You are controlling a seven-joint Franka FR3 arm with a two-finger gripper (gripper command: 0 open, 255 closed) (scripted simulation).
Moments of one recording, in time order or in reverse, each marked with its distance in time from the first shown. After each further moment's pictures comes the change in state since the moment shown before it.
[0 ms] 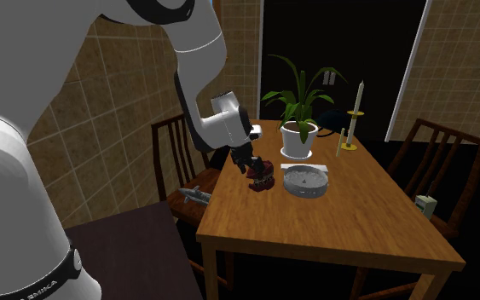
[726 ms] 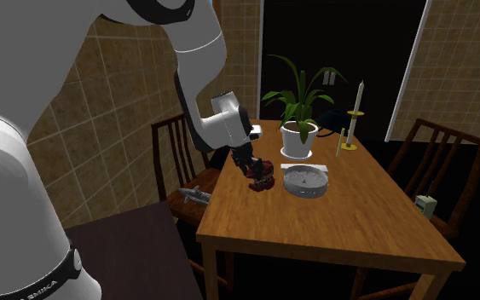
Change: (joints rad) arm 0.000 0.000 0.000 -0.001 0.000 0.000 0.000
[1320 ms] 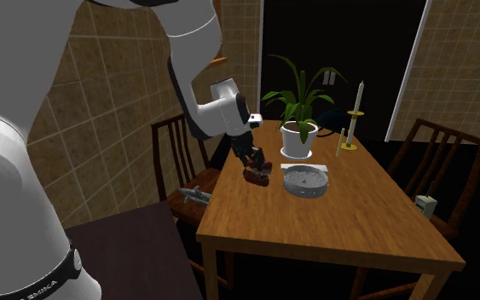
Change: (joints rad) arm -0.050 -0.095 0.065 -0.040 0.072 -0.058 -0.080
